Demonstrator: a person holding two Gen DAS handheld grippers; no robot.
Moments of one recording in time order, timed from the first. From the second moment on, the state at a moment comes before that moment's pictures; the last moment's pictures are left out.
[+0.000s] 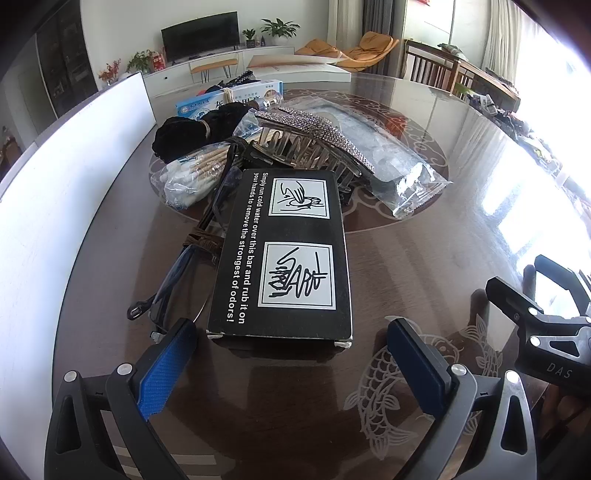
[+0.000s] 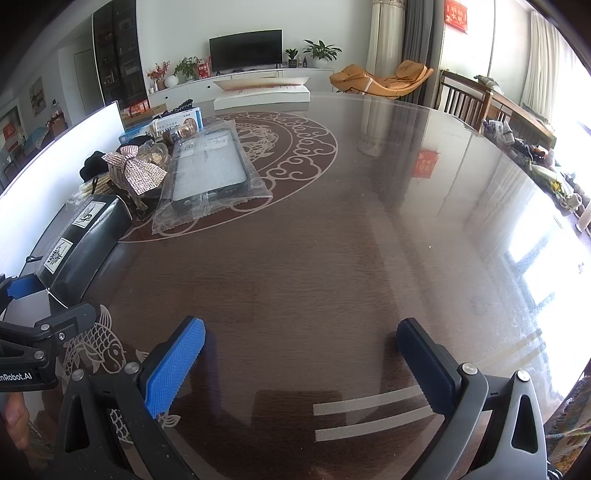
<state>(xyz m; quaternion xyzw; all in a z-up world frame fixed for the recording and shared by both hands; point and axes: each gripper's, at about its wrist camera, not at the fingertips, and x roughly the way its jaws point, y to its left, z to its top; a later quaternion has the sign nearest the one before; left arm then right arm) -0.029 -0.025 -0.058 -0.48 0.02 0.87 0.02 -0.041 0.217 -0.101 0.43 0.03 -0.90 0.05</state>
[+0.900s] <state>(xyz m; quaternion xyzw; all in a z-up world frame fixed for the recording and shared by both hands) -0.029 -0.025 -0.057 -0.49 0.01 0.87 0.02 -0.040 0.218 -0.099 0.43 0.03 -0.90 0.05</state>
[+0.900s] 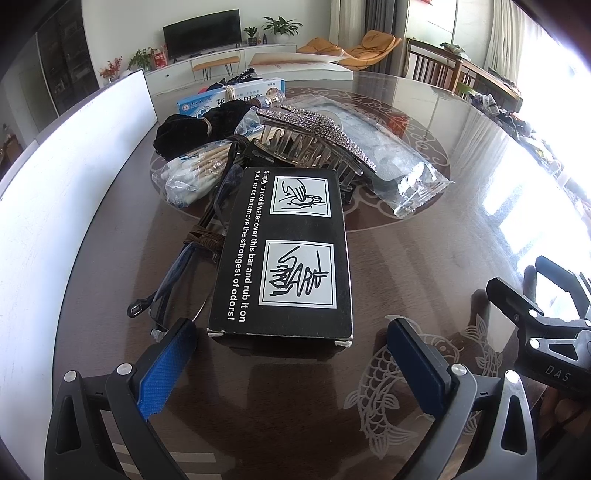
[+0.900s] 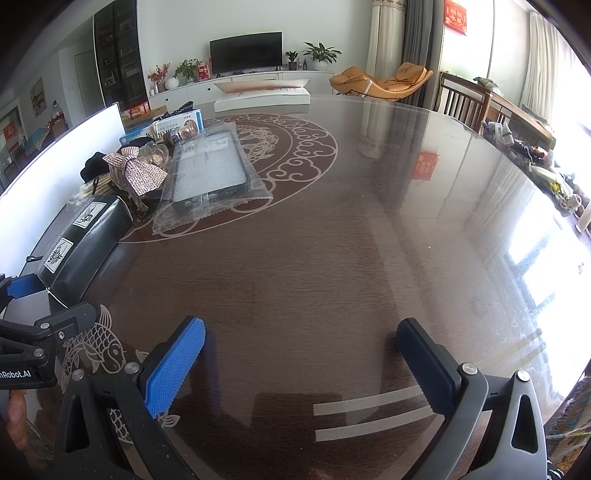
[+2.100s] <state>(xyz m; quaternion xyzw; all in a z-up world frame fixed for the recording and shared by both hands) 0.002 -0.066 -0.040 -0.48 -0.02 0.87 0.07 -0.039 0.218 -0.099 0.42 0.03 -0.91 0.05</state>
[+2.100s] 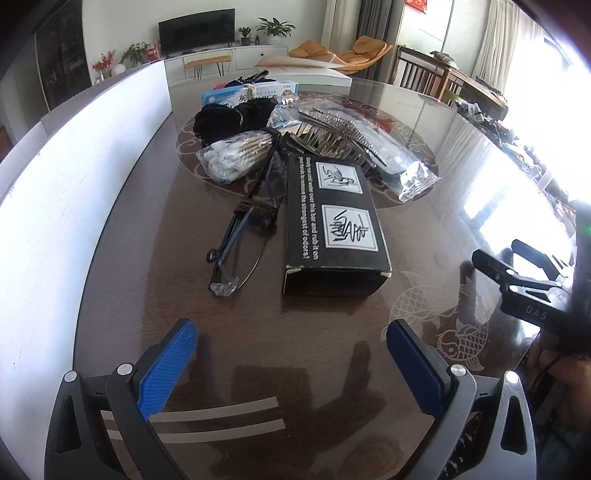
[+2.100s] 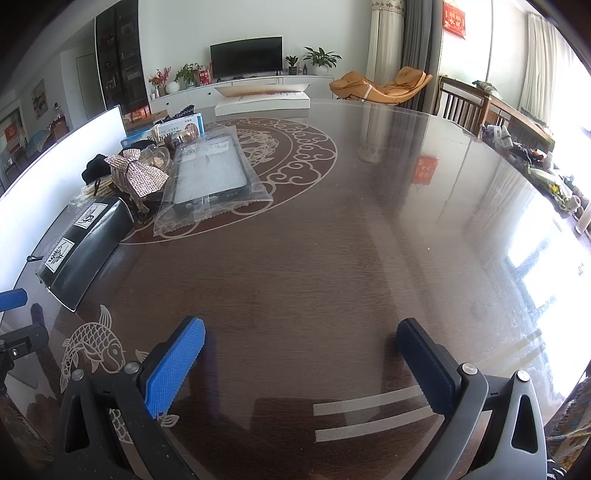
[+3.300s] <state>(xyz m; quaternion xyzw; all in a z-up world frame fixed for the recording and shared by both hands) 0.015 -0.008 -0.045 -0.50 0.08 0.86 0.13 -0.038 0.218 -0.100 0.42 0.03 -0.91 0.05</state>
